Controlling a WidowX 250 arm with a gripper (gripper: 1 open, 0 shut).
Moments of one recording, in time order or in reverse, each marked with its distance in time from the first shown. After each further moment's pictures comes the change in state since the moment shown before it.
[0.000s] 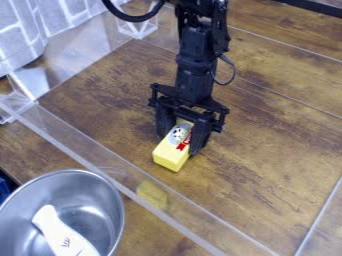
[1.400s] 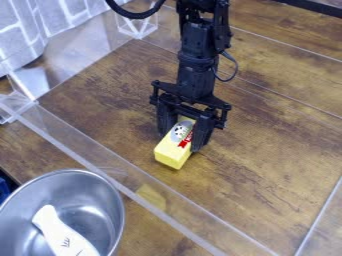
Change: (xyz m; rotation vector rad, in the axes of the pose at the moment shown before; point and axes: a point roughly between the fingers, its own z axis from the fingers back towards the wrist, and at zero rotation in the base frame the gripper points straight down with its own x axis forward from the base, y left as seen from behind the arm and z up) arm -0.001 -0.002 0.004 -0.009 0.013 0.005
